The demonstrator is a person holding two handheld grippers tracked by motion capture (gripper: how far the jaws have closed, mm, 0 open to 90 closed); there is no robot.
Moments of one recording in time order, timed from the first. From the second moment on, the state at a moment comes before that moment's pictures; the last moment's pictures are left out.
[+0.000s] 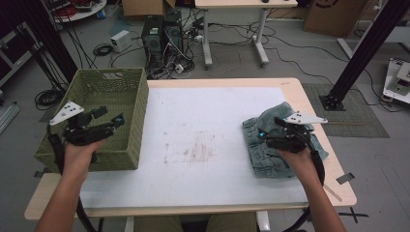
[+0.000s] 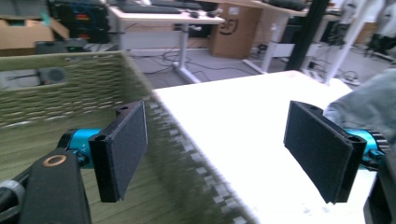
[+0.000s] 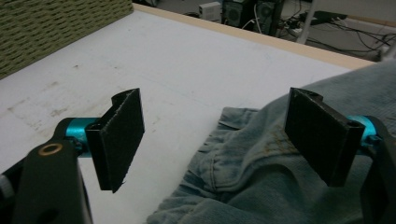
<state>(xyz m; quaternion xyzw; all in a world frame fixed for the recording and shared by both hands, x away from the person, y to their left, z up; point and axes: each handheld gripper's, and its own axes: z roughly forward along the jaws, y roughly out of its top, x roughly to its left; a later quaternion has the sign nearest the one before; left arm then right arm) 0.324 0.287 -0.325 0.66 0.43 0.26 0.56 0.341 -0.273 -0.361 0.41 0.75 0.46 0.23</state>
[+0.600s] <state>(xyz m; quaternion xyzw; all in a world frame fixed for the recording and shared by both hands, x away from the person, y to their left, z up) 0.341 0.190 -0.342 0.71 0.35 0.23 0.57 0.348 -0.305 -0.370 0.46 0.75 0.38 0.27</state>
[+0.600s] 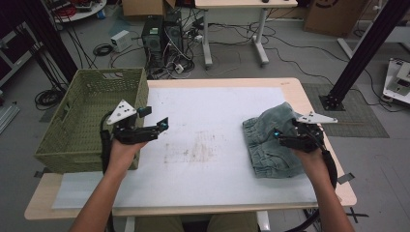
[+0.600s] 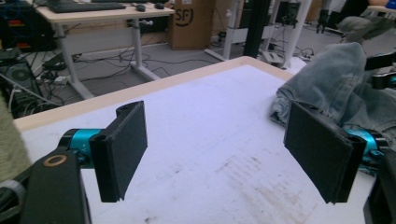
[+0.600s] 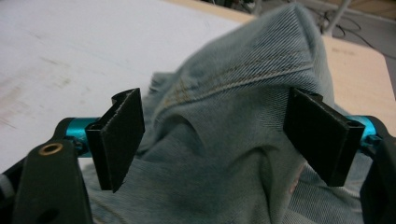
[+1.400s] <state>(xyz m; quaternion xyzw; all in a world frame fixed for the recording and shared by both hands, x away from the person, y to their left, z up) 0.349 0.155 -0.392 0.73 0.34 0.20 0.55 0.389 -0.280 -0.426 0.45 0.81 0.31 0.20</state>
